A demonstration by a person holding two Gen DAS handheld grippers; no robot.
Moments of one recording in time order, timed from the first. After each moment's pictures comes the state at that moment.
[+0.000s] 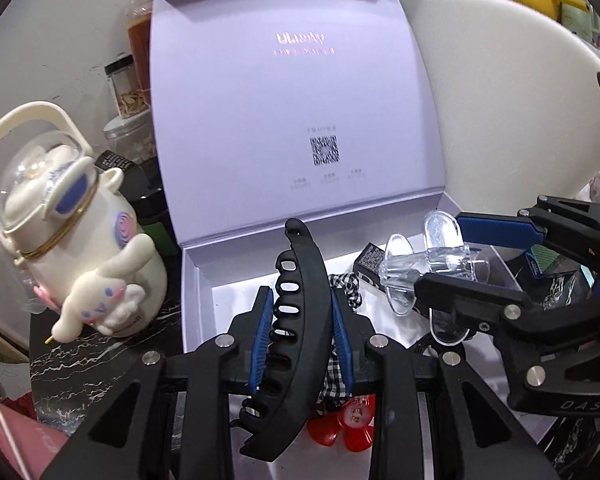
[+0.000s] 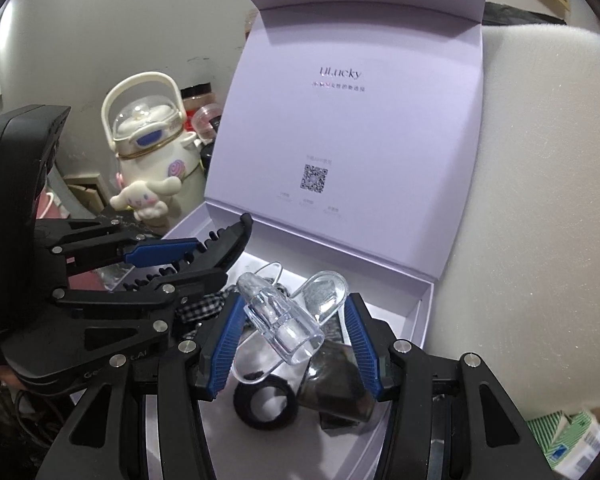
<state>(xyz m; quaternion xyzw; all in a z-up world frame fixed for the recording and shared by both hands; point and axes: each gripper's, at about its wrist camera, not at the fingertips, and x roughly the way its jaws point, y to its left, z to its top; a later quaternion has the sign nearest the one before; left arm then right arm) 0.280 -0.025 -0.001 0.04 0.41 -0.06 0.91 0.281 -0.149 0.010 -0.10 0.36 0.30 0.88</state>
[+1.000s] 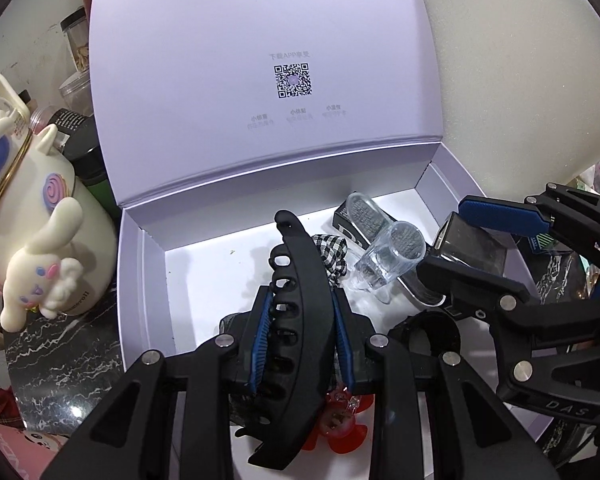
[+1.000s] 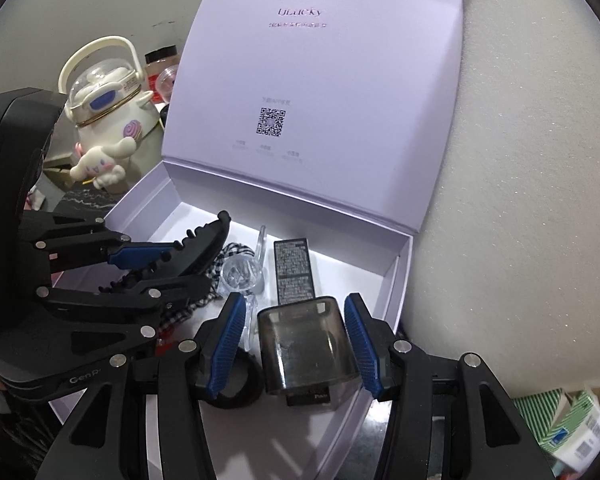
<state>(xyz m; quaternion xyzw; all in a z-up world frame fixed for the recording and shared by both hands) 0.318 -0.046 -0.024 0.03 0.49 -0.08 0.86 0.300 -0.149 -0.011 -0.11 0.42 0.26 0.86</state>
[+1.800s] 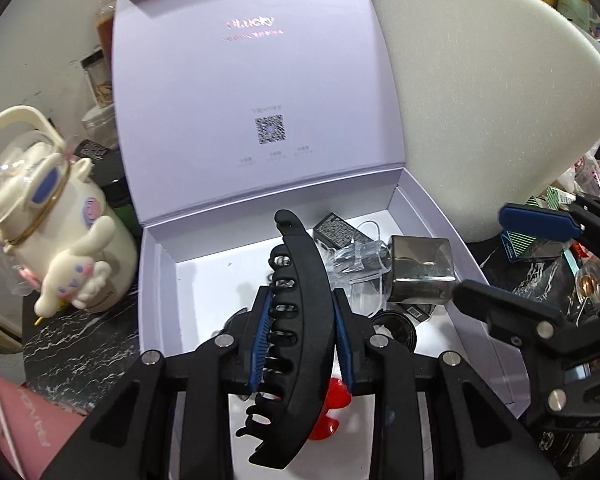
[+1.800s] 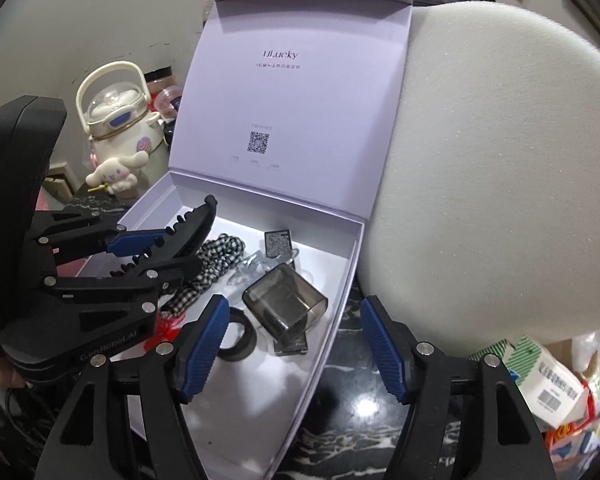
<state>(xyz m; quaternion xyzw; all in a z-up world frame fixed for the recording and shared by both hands) 0.279 -0.054 -0.001 0.04 0.44 -0.06 0.89 0.258 -0.175 0.022 -0.11 0.40 0.23 0.88</state>
